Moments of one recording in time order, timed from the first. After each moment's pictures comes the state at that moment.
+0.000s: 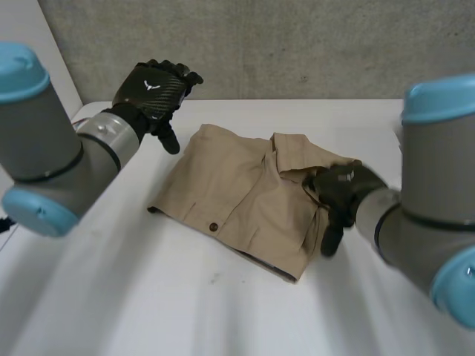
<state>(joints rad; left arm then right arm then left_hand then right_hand) 4.29 -1.98 -1.22 3.20 -1.38 3.52 2.15 -1.23 1.34 0.43 1.68 2.90 0.21 0.20 0.21 0.20 0.05 0.23 0.21 0.21 0.21 0.05</state>
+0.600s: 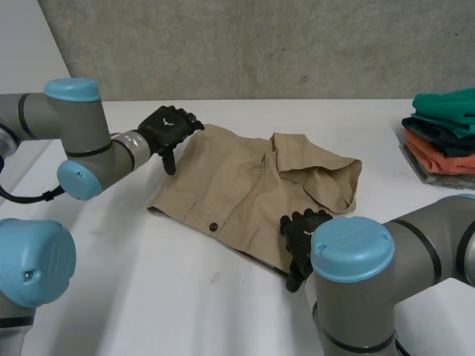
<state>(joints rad) 4.41 -2.73 -0.30 2.76 -1.17 3.75 2.35 -1.05 1.62 -0.13 1.92 3.02 0.21 0.20 0.21 0.20 0.05 0.29 0.31 0.31 0.31 0.14</state>
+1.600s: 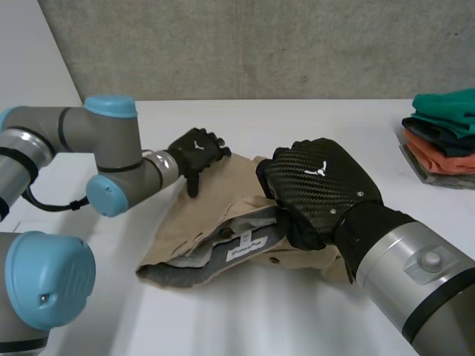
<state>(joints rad) 4.30 -2.74 -0.38 2.74 -1.20 3.86 2.29 -1.61 1.62 0.16 1.51 2.88 0.21 0.20 0.21 0.20 0.05 1.05 1.16 1.18 1.19 1.00</state>
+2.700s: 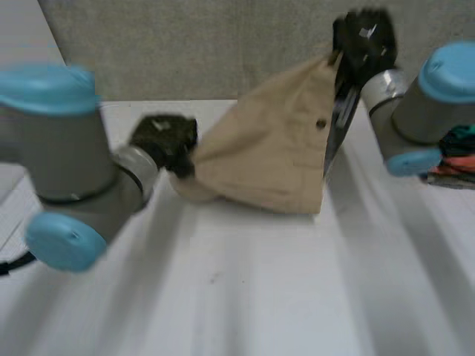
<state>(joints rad) 4.16 -2.02 -1.23 3.01 -1.64 3.27 1.92 -0.77 0.76 -0.34 1.45 2.84 1.16 1.19 1.19 1.20 0.98 1.09 1.16 1.17 1.17 1.00</state>
